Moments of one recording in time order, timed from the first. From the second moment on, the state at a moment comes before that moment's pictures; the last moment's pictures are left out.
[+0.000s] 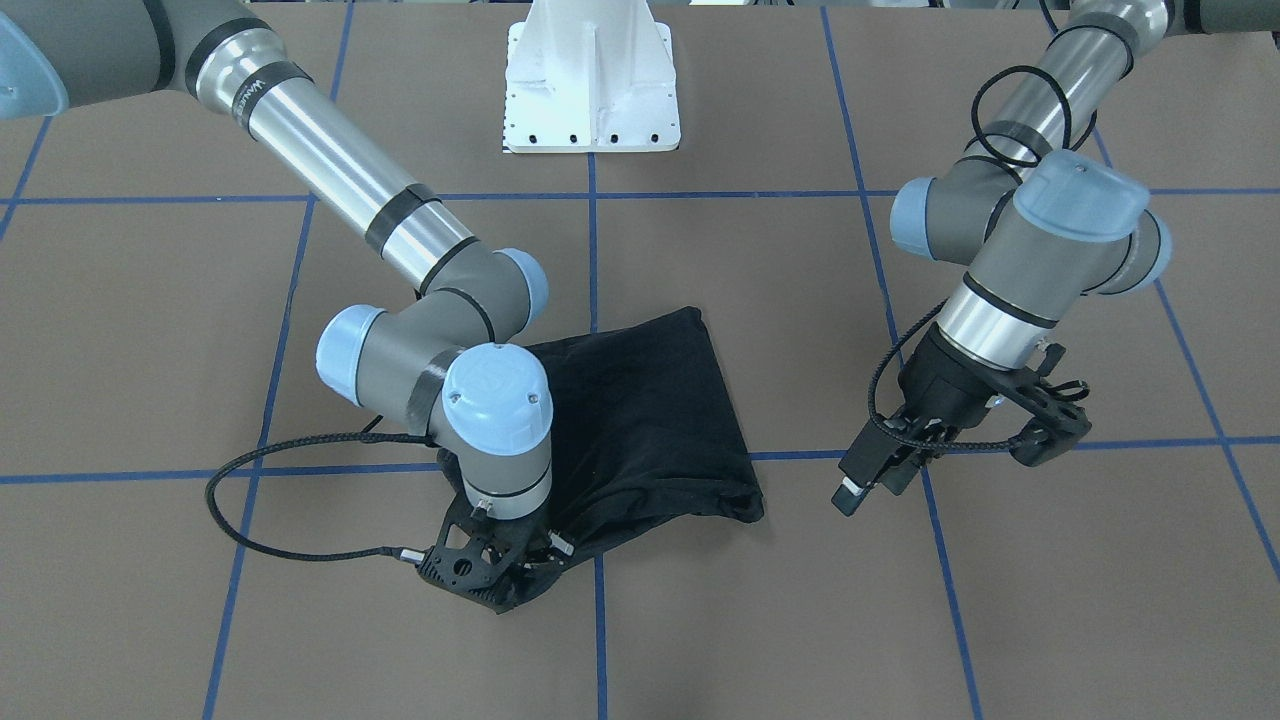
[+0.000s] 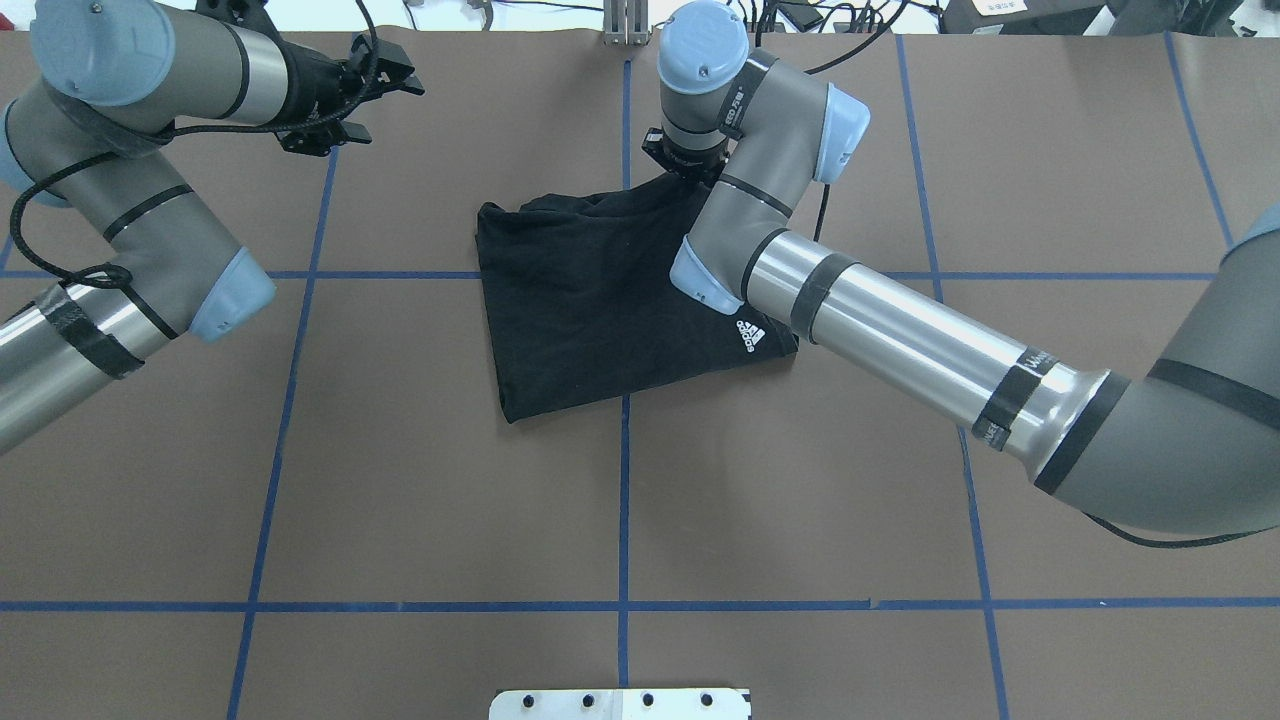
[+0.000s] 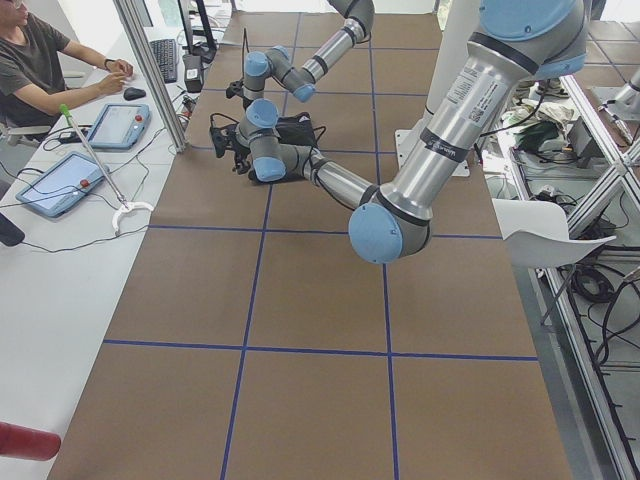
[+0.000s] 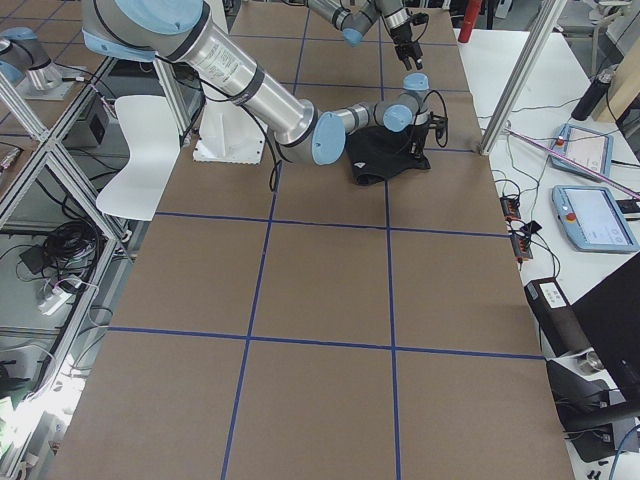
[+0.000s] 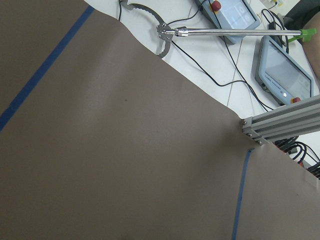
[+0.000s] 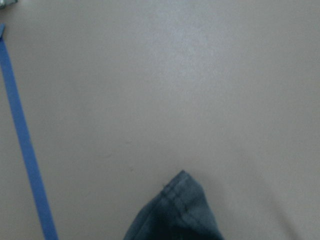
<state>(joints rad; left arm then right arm) -0.93 -2.14 -1.42 -2.39 -1.91 -1.62 0.76 -0.45 0.69 -1.10 1.83 1.42</state>
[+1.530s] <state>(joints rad) -1.15 -1.57 -1.74 -2.39 -2.15 -0.61 1.09 -1.37 1.91 -1.64 2.15 0.84</state>
